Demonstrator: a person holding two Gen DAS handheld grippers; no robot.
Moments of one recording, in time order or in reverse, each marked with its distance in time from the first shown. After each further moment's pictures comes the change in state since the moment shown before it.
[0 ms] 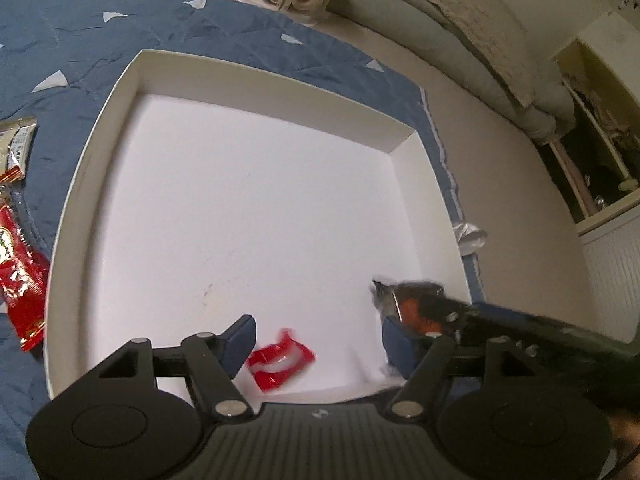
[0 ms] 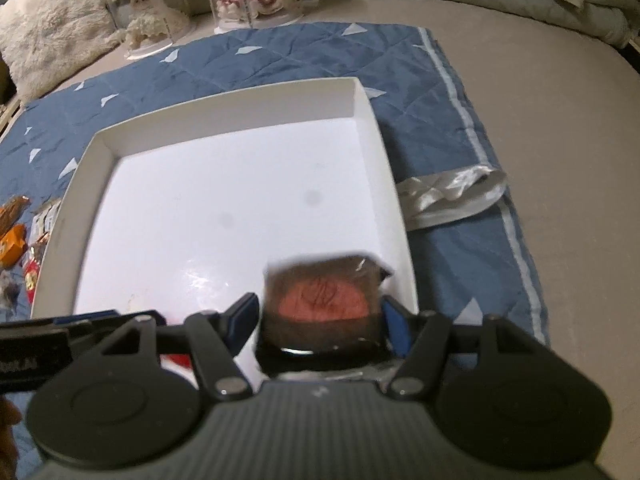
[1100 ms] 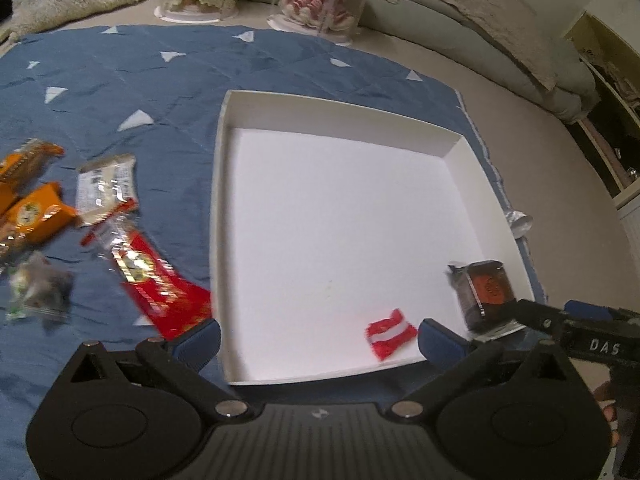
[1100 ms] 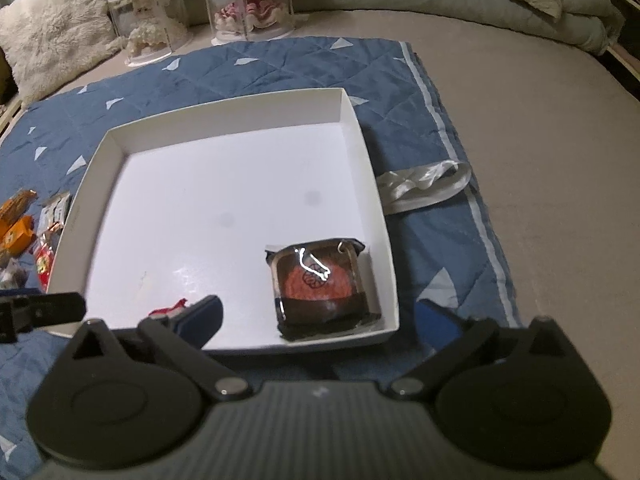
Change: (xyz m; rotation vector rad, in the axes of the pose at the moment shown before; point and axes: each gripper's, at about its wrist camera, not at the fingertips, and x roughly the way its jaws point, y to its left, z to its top) left arm -0.063 0.045 -0.003 0.100 -0.028 0.162; right arm -0.041 0.009 -0.025 -0.003 -0.027 -0.033
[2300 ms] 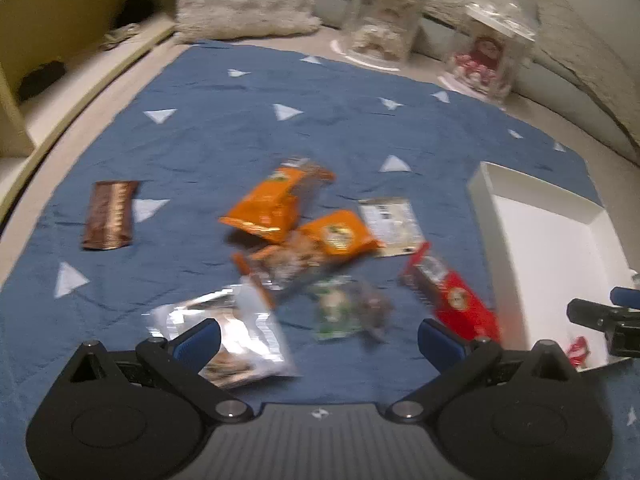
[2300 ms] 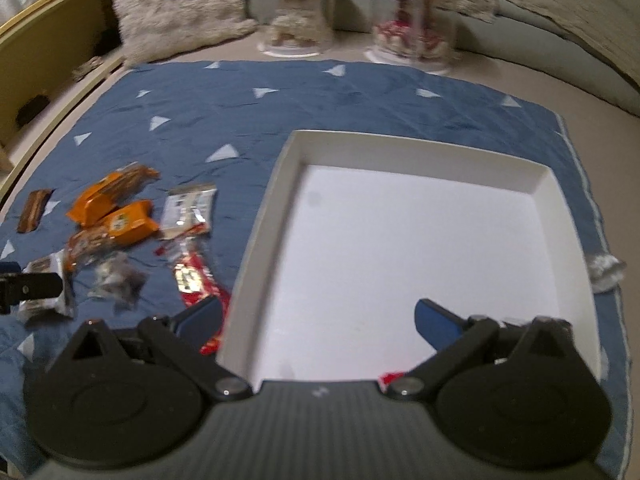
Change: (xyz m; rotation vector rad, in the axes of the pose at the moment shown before) left arm -0.094 0.198 -0.006 -0.109 -0.103 0.273; right arm 0.000 0.193 0.020 -0.248 -0.034 0.167
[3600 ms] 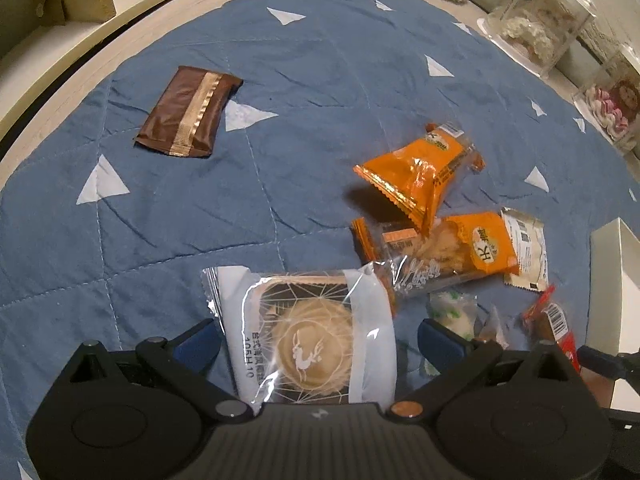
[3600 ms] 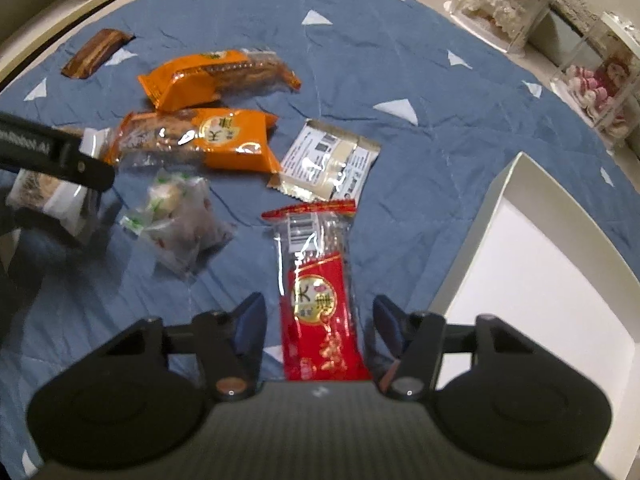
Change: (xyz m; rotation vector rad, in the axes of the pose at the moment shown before) left arm 0.070 0.060 0.003 -0.341 0.144 0.133; right arm 0.105 0.114 0.021 -0.488 0.170 0.078
